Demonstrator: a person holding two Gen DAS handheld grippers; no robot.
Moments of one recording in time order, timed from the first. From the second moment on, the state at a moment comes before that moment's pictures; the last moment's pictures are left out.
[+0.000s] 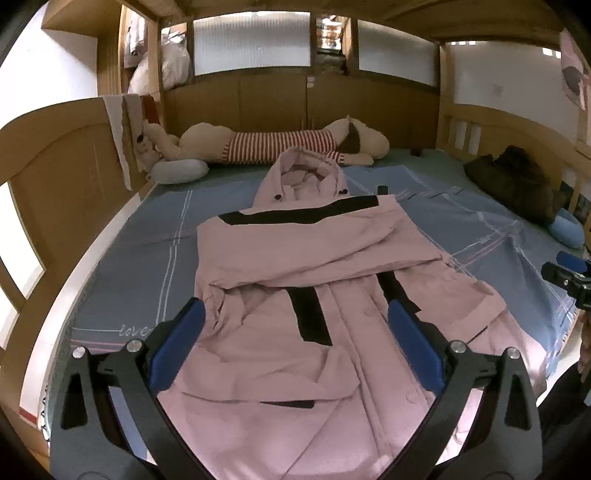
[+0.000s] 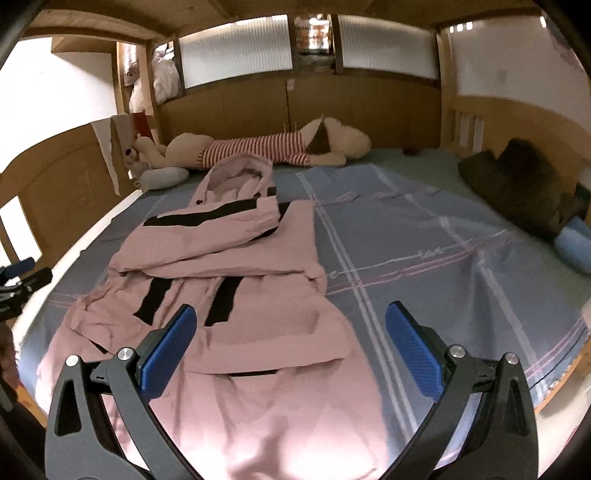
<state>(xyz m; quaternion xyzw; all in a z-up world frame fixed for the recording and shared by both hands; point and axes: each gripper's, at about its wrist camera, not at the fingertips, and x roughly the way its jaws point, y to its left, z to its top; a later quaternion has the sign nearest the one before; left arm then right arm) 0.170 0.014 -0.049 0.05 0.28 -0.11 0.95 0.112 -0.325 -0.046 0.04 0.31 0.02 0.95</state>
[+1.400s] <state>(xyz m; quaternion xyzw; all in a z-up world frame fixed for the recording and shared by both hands) 0.264 0.068 -0.103 0.01 0.42 -0.07 0.90 0.748 -0.234 -0.121 0.05 0.54 0.03 0.84</state>
